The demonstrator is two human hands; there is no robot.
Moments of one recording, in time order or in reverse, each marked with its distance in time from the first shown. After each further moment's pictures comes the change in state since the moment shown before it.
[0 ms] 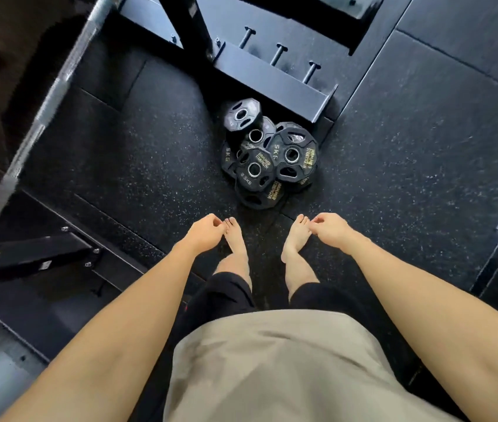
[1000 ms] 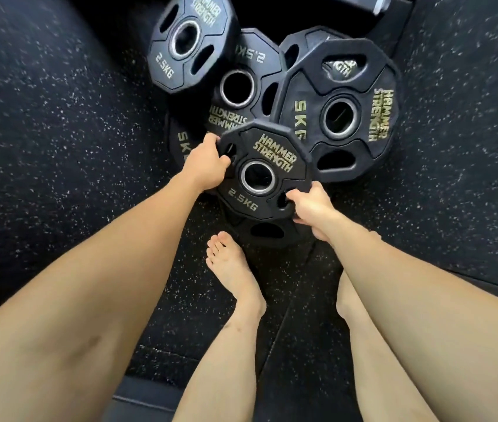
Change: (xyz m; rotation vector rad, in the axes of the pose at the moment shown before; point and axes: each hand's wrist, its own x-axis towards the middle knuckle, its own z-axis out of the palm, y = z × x) left_hand 0.583 0.036 0.037 0.195 -0.016 0.235; right_hand 0.503 -0.028 0.164 0.723 0.135 0.370
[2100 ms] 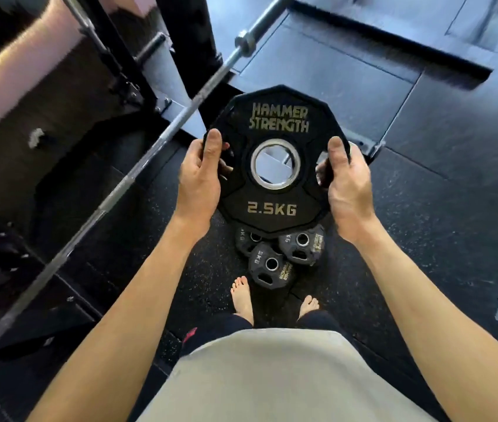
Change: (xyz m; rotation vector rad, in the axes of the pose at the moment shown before) left_hand -0.711 0.198 -0.320 -1.100 0.702 0.518; right_hand -0.713 -0.169 -0.176 0.281 -0.082 -1.231
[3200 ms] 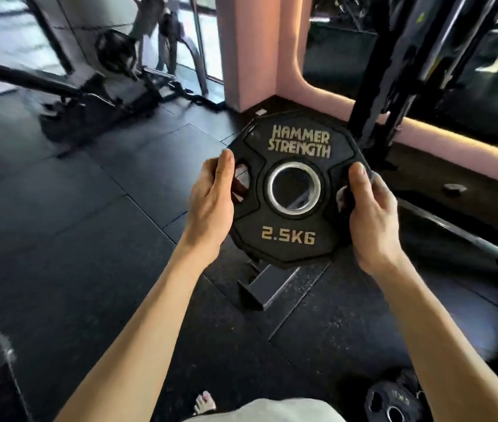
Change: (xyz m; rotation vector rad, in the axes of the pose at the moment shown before) left_hand -0.652 -0.024 -0.072 -0.053 1.737 0.129; right_hand -0.493 -0.057 0.039 0.116 -1.707 -0.129
